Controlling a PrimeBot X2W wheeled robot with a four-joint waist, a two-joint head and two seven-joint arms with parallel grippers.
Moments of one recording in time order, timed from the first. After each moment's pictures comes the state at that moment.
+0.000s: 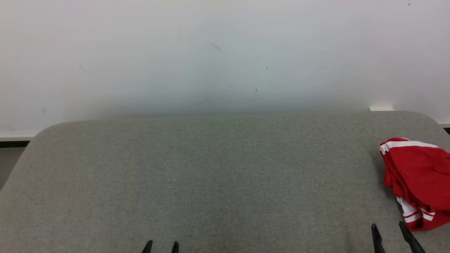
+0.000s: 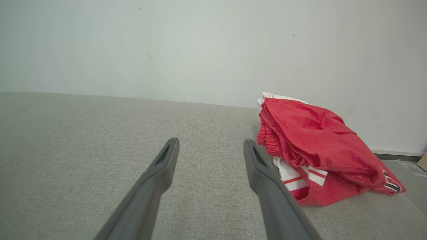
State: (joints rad) left arm 0.12 0.05 -0.19 0.22 -0.15 0.03 -0.26; right arm 0.09 -0.10 -0.03 0.24 0.12 0.13 -0.26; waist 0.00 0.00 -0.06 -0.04
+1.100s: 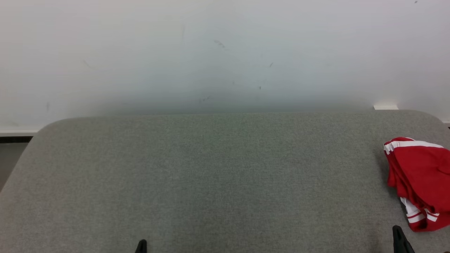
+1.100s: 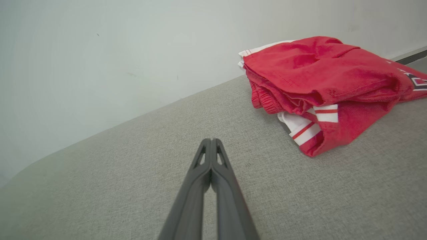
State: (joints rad) left arm 0.09 0.06 -0.14 0.27 -0.58 0.01 -0.18; right arm 0.06 -0.07 -0.05 0.29 0.53 0.13 -0.15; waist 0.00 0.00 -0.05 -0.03
